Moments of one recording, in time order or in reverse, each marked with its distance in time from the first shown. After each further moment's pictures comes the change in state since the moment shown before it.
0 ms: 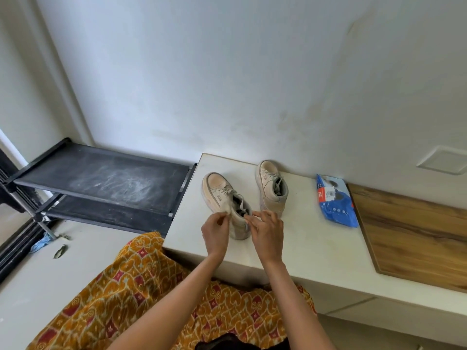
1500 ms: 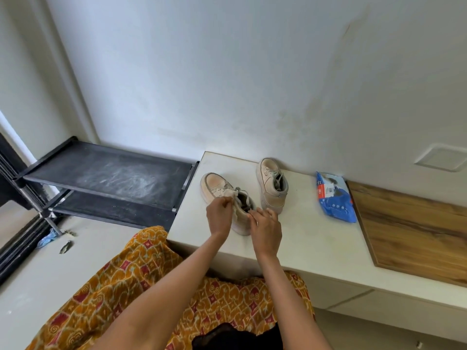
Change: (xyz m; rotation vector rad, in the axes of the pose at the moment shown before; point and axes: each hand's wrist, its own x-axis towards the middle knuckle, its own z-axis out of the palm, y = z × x) left_hand 0.019 0.022 0.001 0.149 -0.026 0.034; right_hand -0.011 -0.013 0.005 0.070 -0.028 0.216
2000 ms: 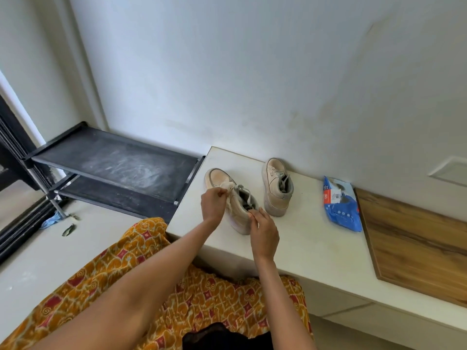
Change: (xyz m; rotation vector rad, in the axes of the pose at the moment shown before) left_hand 0.032 -0.012 -0.007 0.010 -0.017 -0.088; right_hand -0.002 0.004 0.012 0.232 -0.078 0.080
